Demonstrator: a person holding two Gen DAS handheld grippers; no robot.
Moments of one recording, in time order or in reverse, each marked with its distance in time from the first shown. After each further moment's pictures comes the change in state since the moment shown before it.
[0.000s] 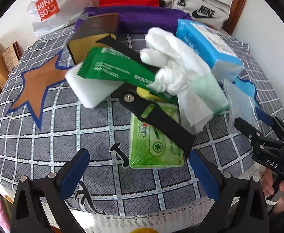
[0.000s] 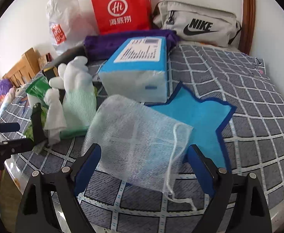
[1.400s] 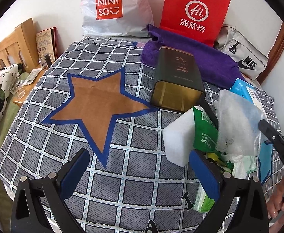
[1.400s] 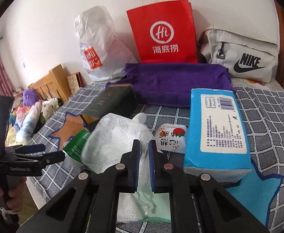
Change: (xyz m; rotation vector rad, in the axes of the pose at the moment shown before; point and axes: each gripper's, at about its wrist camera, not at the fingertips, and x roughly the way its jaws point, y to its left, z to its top) left arm -0.020 0.105 0.040 -0.276 -0.136 0.070; right arm -0.001 0.070 0.092 -0.022 -0.163 0.248
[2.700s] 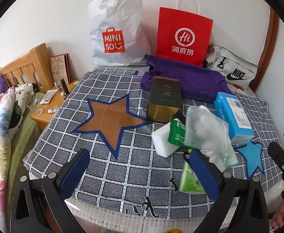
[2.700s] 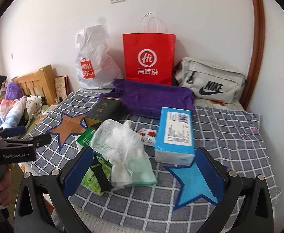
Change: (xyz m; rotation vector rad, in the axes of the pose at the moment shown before) left arm -0.087 -0.017 -0.020 0.032 -0.160 0.069; right arm -0.102 0.044 0.000 -0.111 -0.057 -0.222
